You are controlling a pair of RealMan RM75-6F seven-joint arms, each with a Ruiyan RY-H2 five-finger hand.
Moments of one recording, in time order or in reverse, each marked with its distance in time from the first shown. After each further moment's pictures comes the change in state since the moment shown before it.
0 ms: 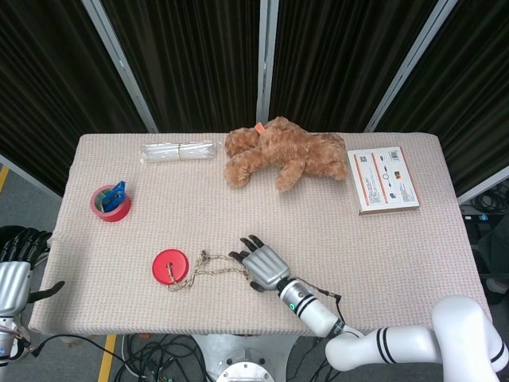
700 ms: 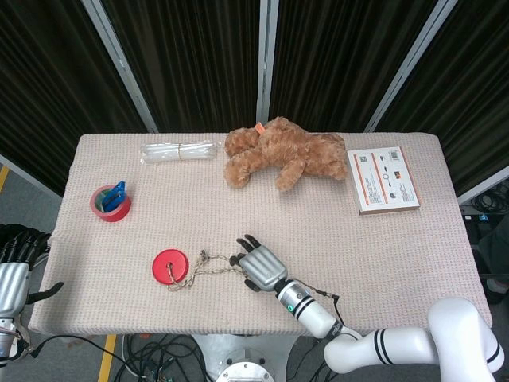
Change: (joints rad) left arm 0.005 -0.002 0.001 0.011 -0.002 -0.003 -0.016; right arm -0.008 -0.025 -0.007 0.023 -0.063 0.028 0.050
